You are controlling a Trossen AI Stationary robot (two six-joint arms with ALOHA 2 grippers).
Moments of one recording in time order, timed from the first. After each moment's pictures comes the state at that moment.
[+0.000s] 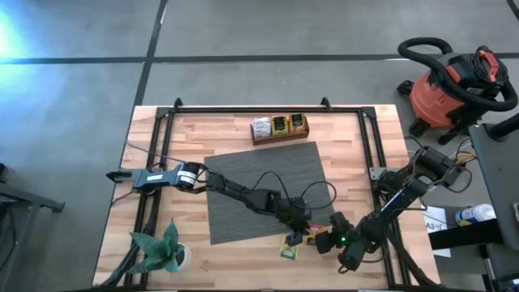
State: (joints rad) left arm -0.20 2.41 1.75 0.03 0.20 -0.38; right arm 0.88 1.66 0.72 -0.26 0.50 2.15
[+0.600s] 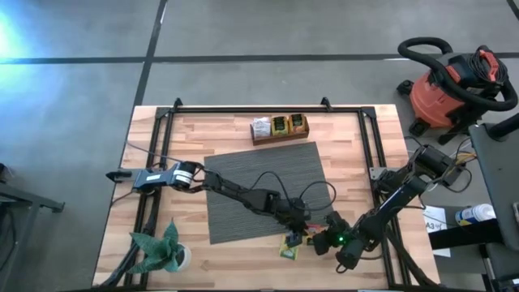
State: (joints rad) left arm -0.22 2.34 1.74 -0.03 0.19 -0.42; right arm 0.86 1.63 0.73 -0.21 0.55 2.01
